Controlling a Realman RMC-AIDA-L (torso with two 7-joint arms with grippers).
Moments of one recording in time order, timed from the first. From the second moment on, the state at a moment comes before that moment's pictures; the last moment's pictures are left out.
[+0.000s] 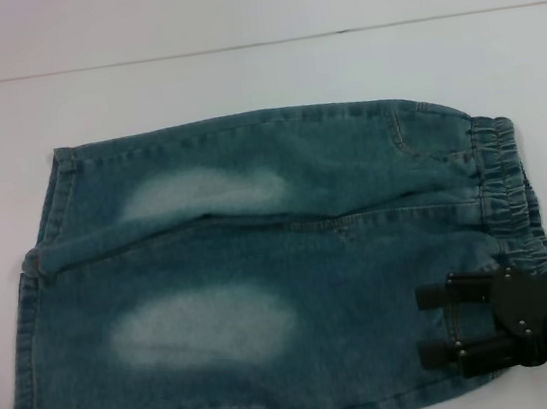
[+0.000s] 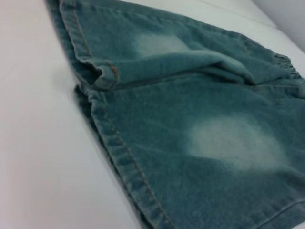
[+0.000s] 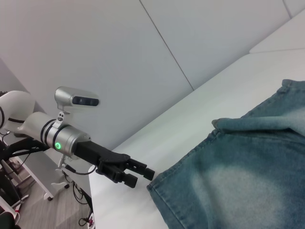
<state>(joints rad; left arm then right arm) -0.20 -2.06 0.28 0.88 2.46 1.78 -1.60 0.39 2.08 -0.71 -0.61 -2.07 -1.79 1.48</state>
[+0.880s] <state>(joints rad) -0.23 -2.06 0.29 0.91 2.48 1.77 -1.62 0.39 2.08 -0.71 -0.61 -2.08 -1.79 1.48</state>
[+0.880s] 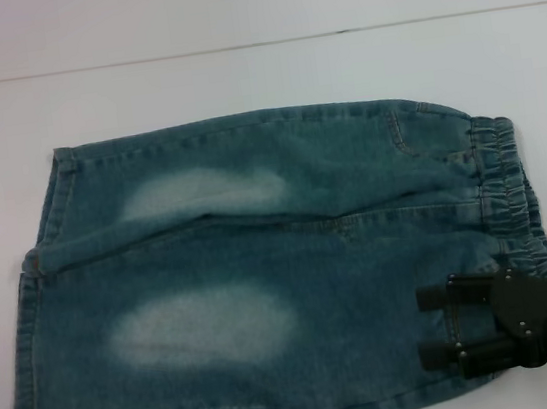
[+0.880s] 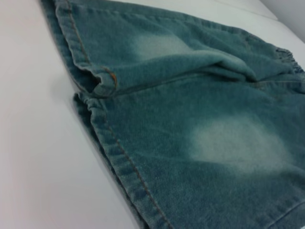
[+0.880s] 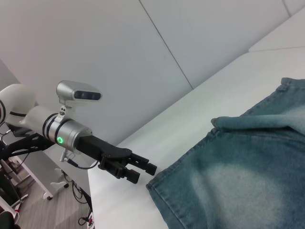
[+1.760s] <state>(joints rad) -0.26 -2.07 0.32 0.91 2.53 1.82 -1.65 0.39 2.08 -0.71 -0.61 -2.08 -1.79 1.49</state>
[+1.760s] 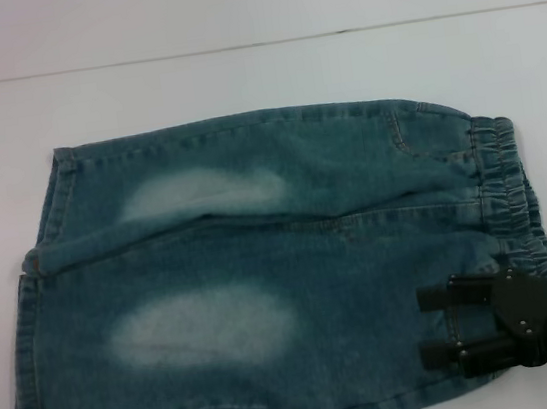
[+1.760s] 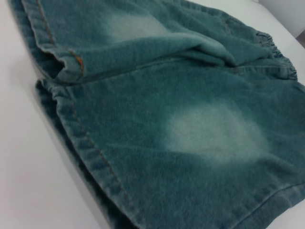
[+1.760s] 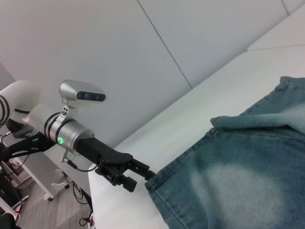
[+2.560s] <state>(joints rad) -0.29 -2.08 0.32 0.95 2.58 1.83 -1.68 0.39 2.08 -0.71 -0.61 -2.08 -1.79 1.49</state>
